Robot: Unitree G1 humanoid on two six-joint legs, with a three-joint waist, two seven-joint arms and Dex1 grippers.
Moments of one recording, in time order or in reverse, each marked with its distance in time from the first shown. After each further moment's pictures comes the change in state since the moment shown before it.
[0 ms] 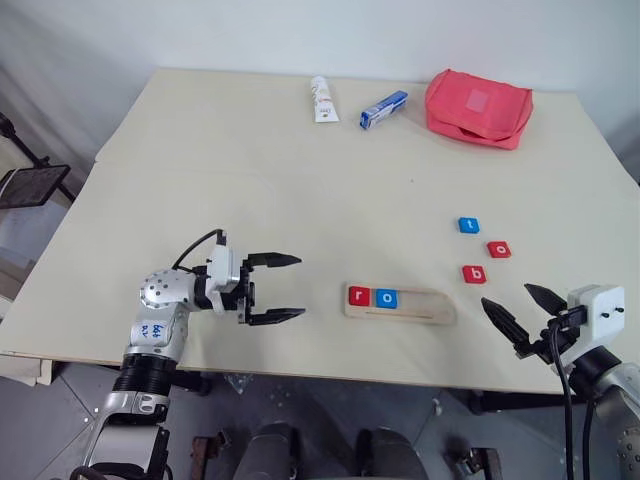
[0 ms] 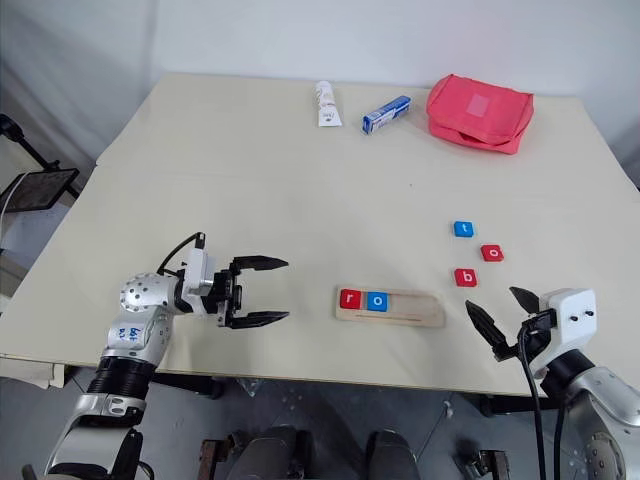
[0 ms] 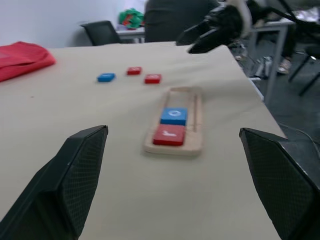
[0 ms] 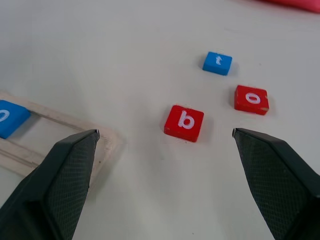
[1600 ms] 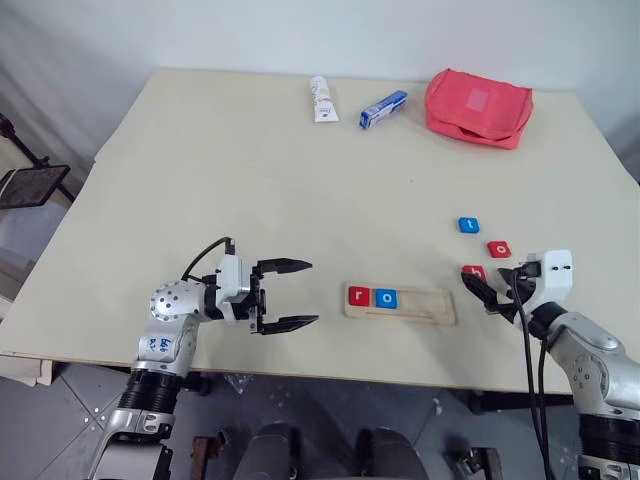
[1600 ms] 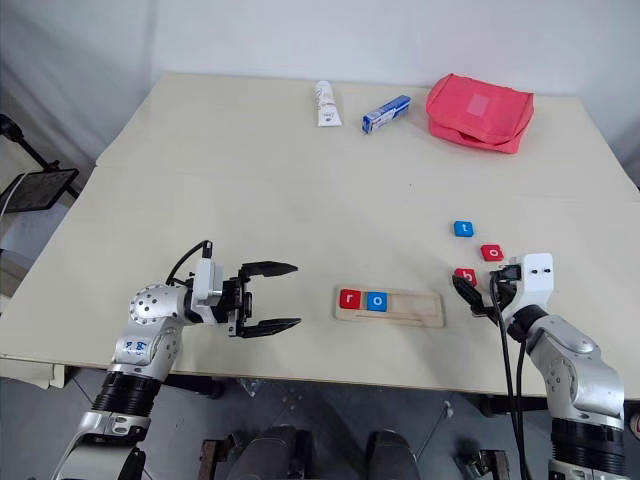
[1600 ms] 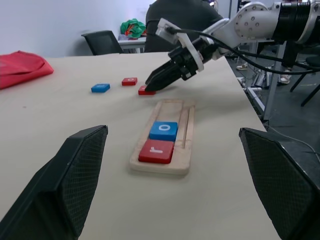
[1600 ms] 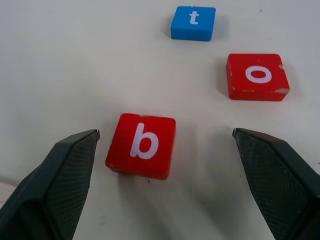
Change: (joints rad) left arm 0.078 -0.030 -0.028 -0.153 -0.015 0.036 0.109; right arm -0.401 -0.003 0.148 0.379 -0.068 0.138 -0.099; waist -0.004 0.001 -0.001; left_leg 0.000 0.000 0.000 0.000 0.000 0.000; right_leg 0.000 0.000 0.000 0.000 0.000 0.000
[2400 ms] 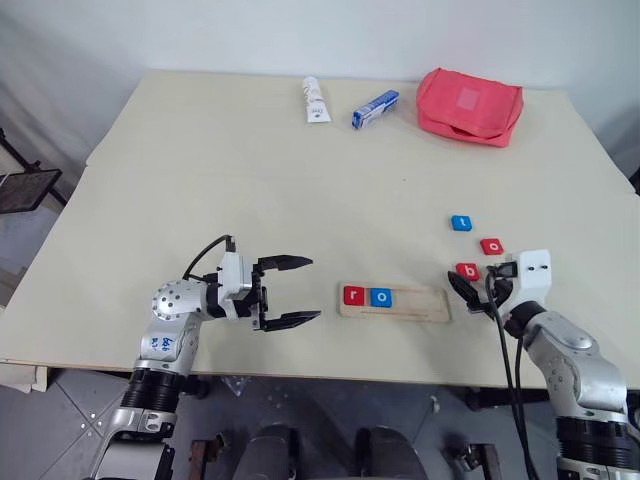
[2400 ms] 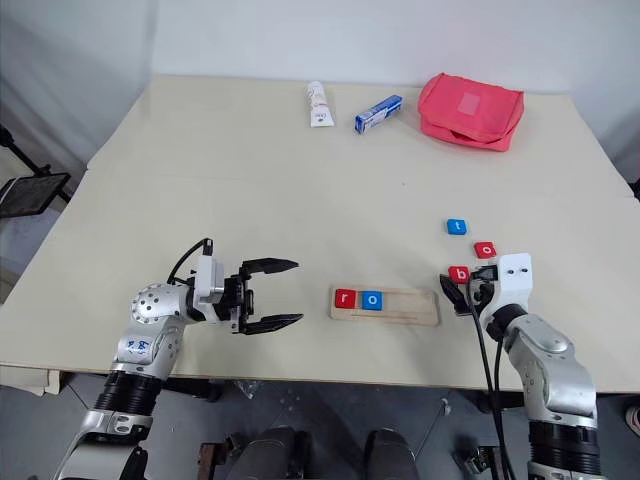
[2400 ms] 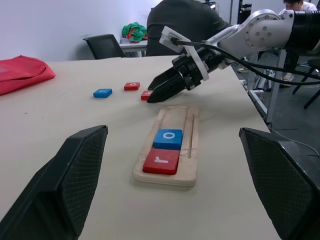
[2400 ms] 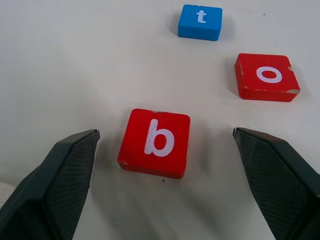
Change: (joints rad) left arm -0.010 -0.013 -0.001 0.009 0.003 -0.002 0.024; right arm 0.010 0.098 0.061 -0.084 -0.104 -0.016 -0.104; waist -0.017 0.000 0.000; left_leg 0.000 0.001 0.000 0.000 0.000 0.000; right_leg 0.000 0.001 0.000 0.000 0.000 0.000
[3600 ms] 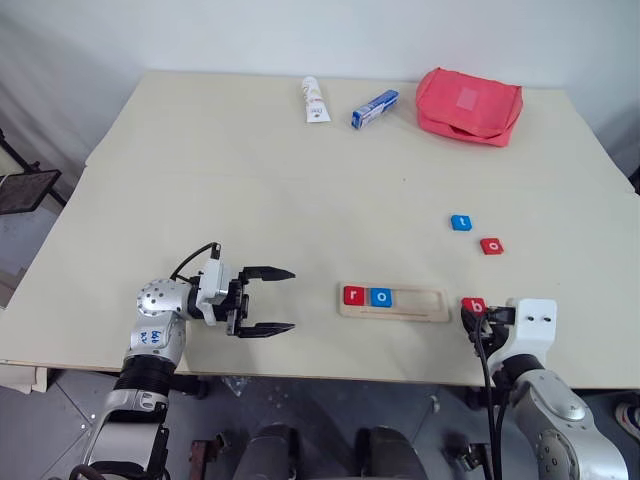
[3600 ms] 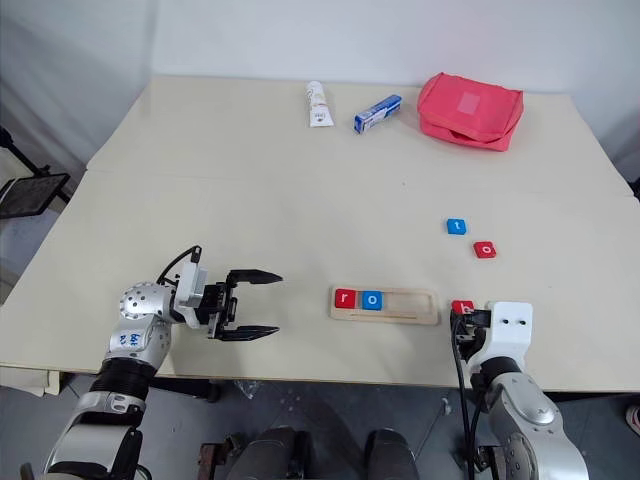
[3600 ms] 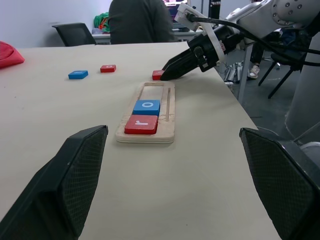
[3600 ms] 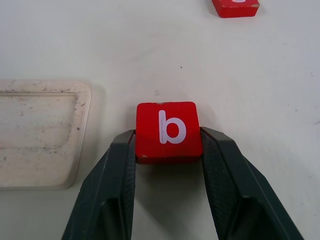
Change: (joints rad) left arm -0.083 0.047 0.040 0.296 -0.039 -0.126 -0.271; right arm 0.349 0.216 -0.002 -0.487 -0.033 0.127 -0.254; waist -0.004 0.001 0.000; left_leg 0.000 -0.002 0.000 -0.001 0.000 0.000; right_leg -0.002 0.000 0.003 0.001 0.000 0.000
